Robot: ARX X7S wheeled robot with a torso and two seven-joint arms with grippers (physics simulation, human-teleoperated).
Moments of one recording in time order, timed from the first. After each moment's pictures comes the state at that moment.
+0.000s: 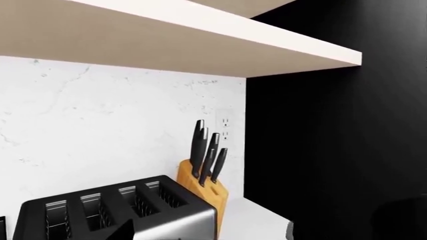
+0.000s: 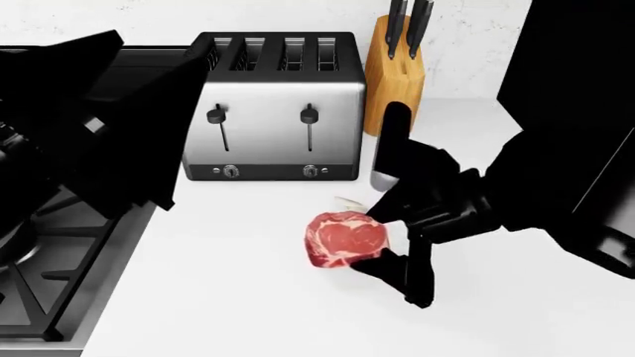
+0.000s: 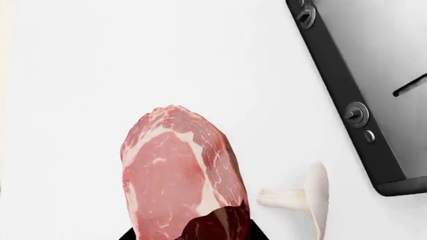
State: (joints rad) left arm -0.94 -1.00 0.05 0.72 -1.85 -0.70 -0.50; right arm 1.49 0.73 -1.11 -0.24 0.88 1.08 -0.70
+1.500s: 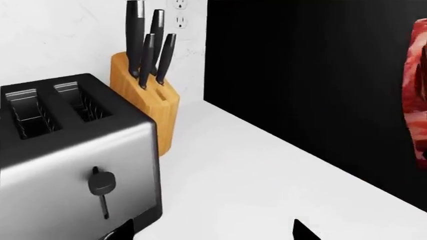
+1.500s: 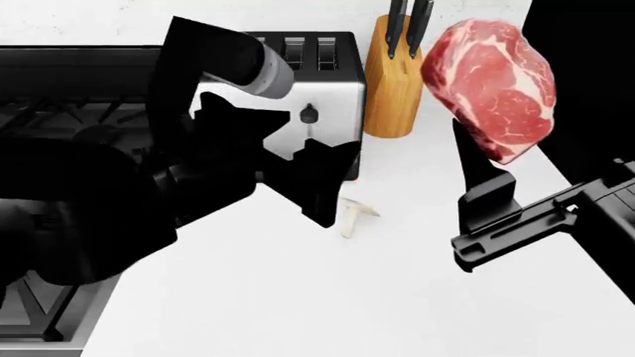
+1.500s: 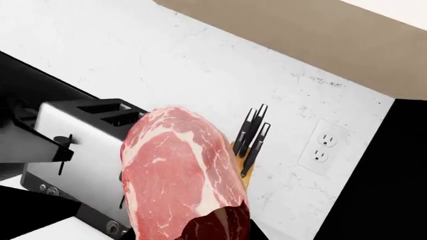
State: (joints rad) left arm -1.28 -0.61 0.58 0.38 -1.85 -0.95 -0.65; right arm 1.35 1.10 -0.40 -0.90 2.00 0.96 1.06
